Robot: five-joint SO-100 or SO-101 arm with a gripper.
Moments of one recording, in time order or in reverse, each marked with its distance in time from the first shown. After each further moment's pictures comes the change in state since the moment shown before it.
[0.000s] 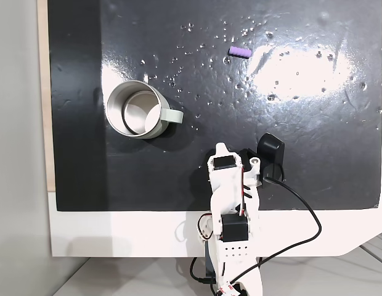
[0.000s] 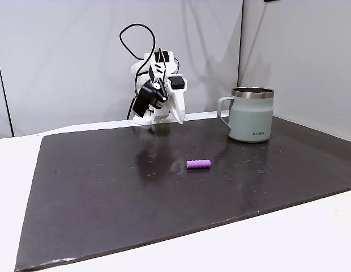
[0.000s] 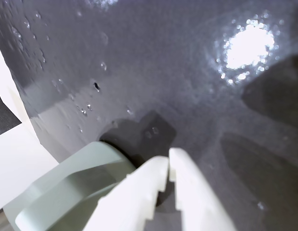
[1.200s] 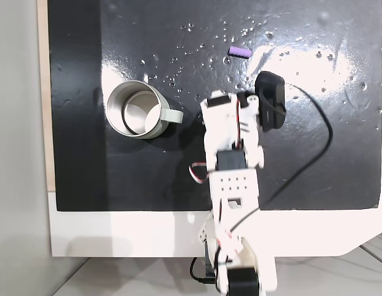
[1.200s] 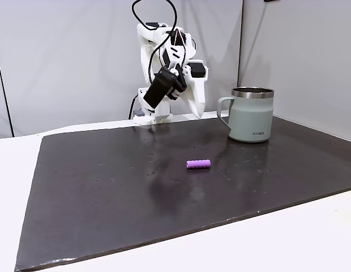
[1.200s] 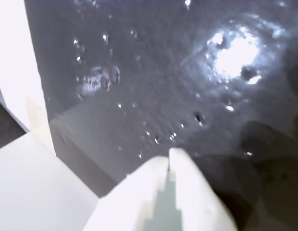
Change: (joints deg) arm -2.1 -71.3 -43.8 -23.9 -2.6
